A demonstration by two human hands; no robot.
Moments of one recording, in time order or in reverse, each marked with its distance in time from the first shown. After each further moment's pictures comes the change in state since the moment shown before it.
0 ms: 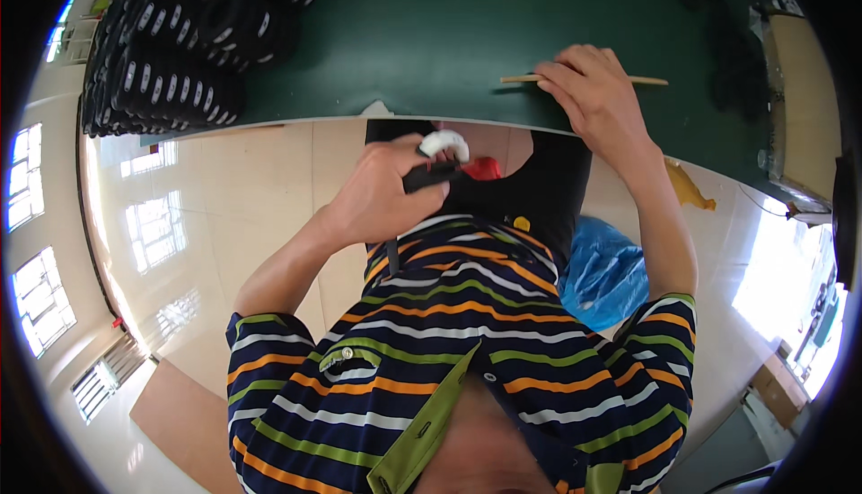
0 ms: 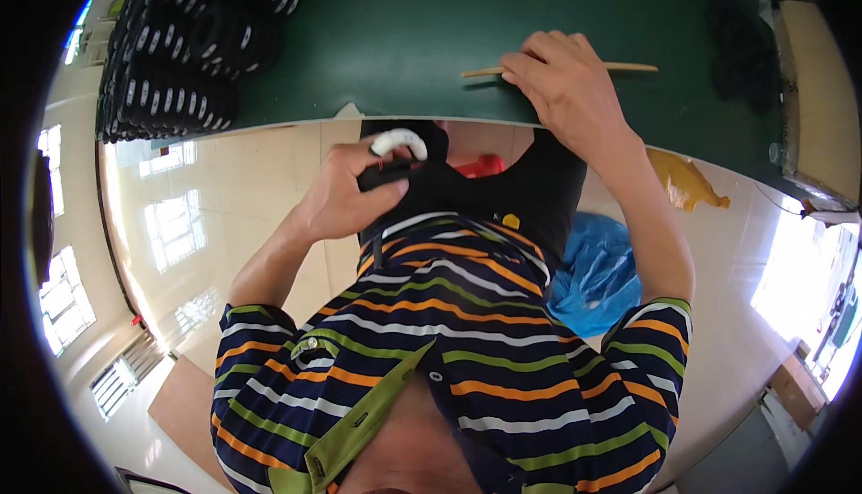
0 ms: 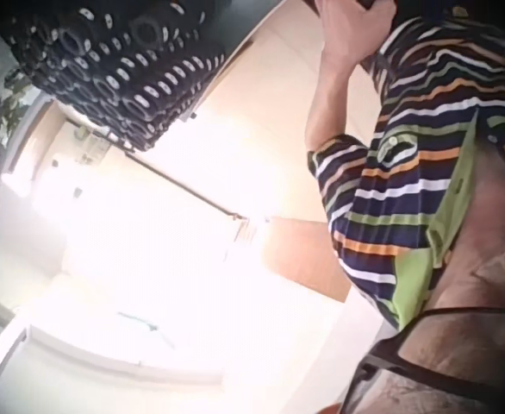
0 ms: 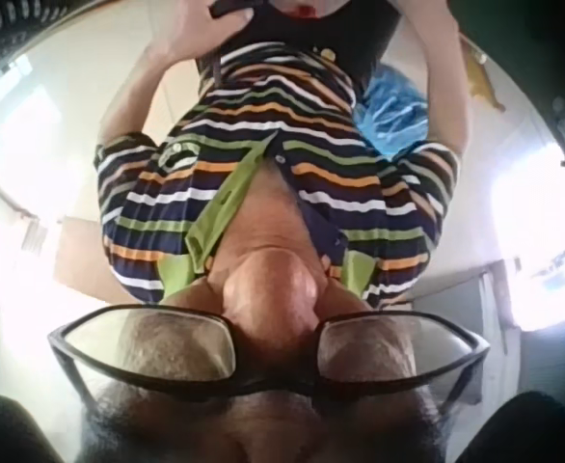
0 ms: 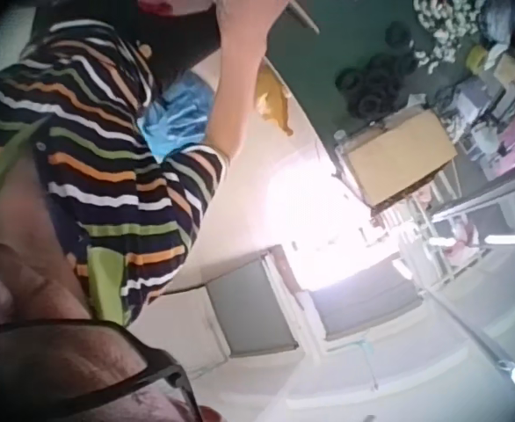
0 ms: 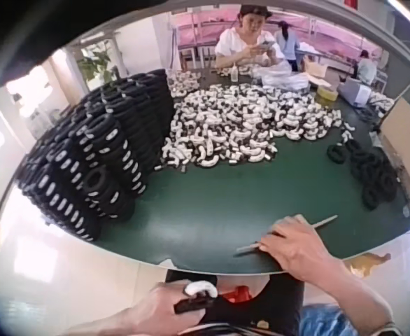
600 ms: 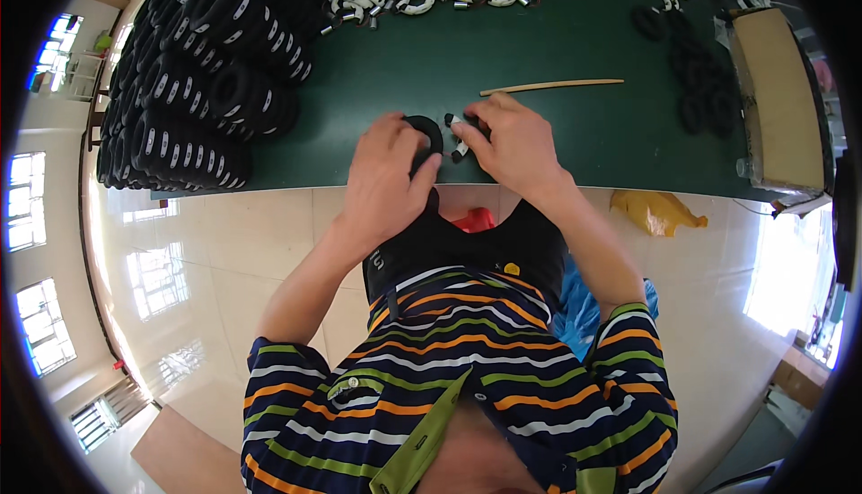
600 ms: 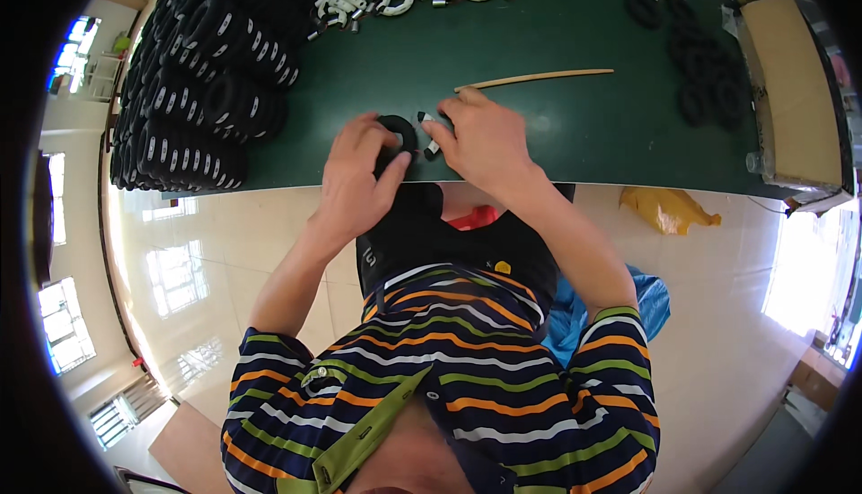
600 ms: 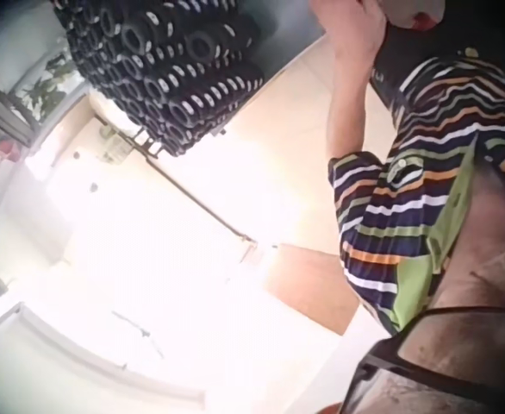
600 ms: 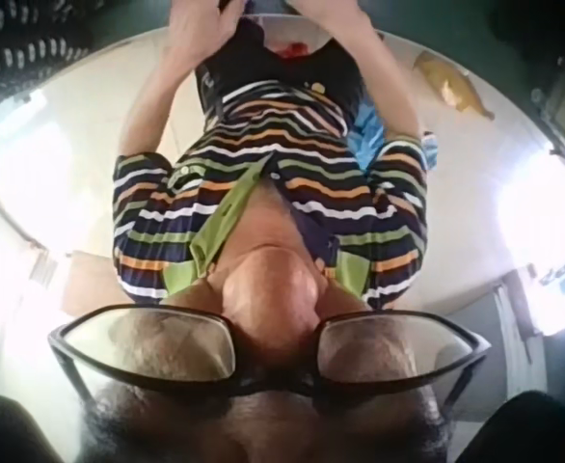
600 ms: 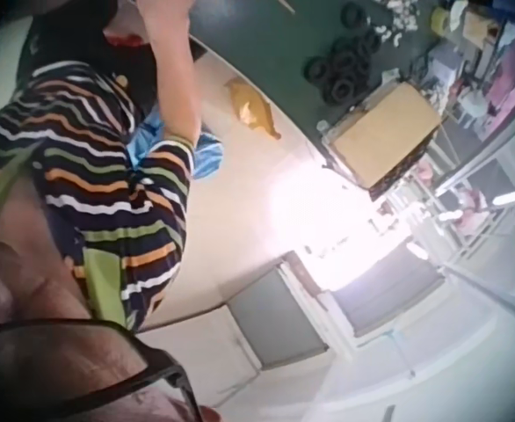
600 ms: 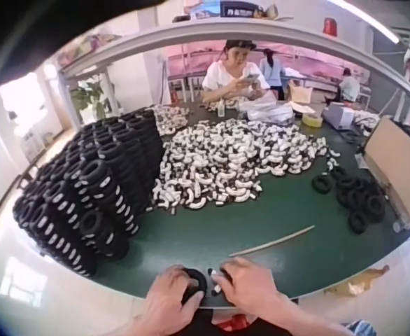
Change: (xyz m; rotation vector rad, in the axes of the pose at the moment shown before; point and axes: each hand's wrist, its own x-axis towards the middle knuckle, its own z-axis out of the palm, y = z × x) left_hand 0.066 -0.007 -0.004 0.600 0.447 0.304; right_hand 0.039 -0.035 0.048 0.258 0.044 0.458
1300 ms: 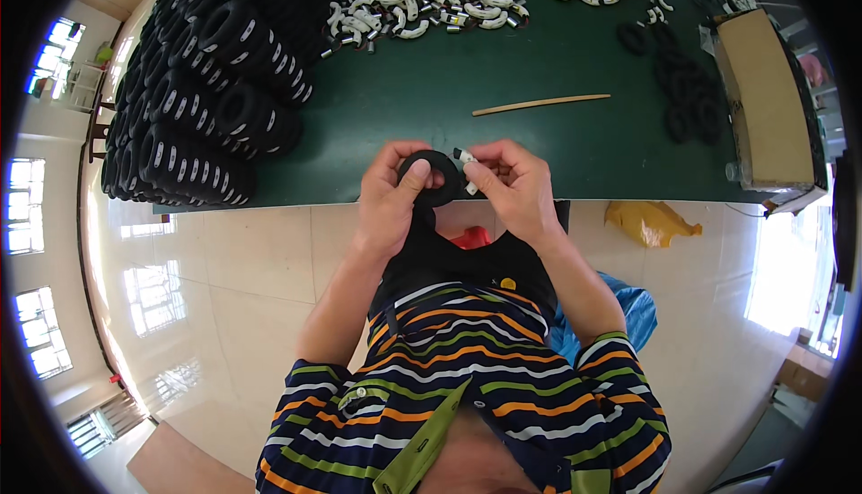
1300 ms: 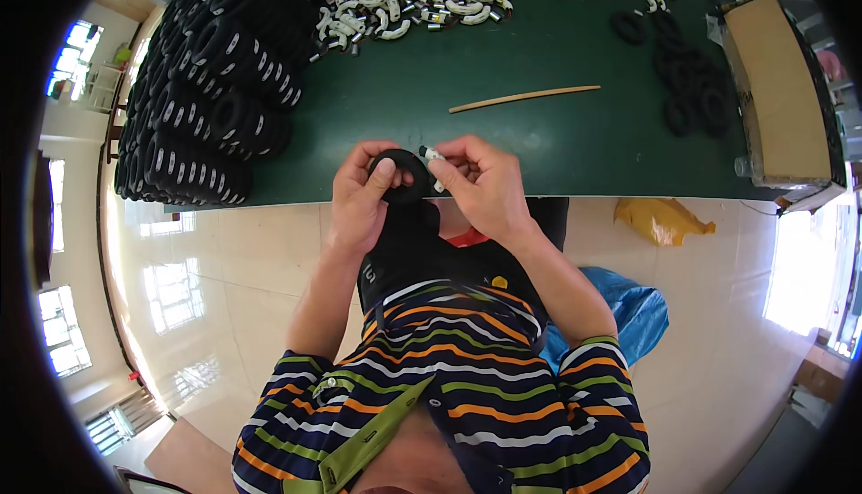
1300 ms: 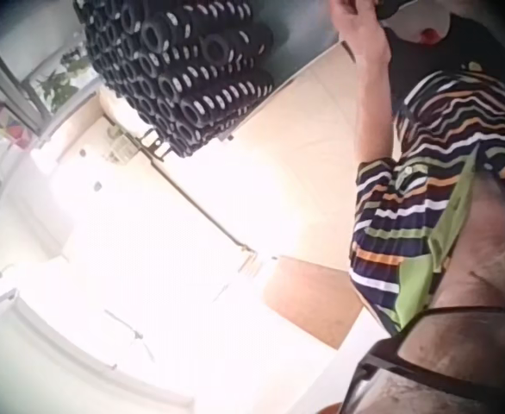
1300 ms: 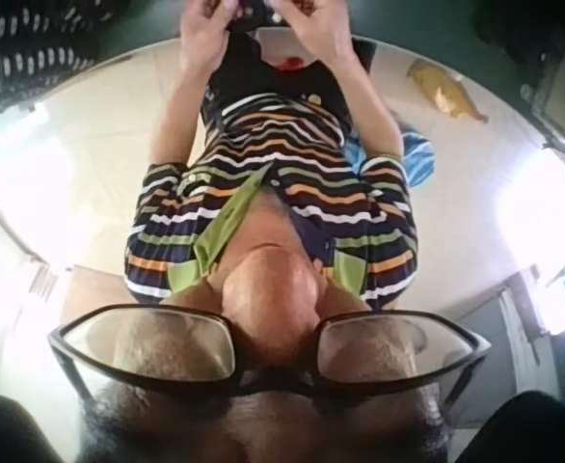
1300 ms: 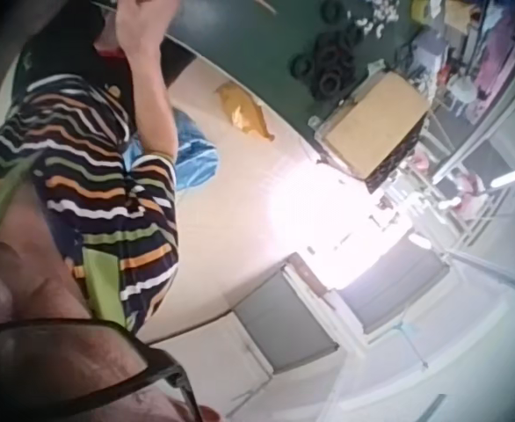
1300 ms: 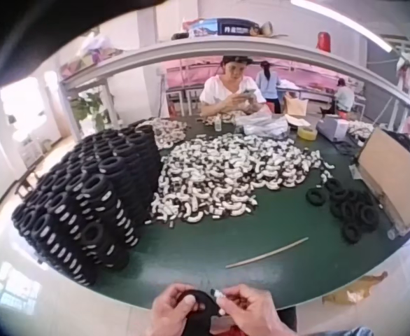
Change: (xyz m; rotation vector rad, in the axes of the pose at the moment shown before) left_hand -0.012 0.007 0.024 -1.450 0.072 -0.533; right_hand -0.040 -0.012 -0.003 0.883 0.022 0.230
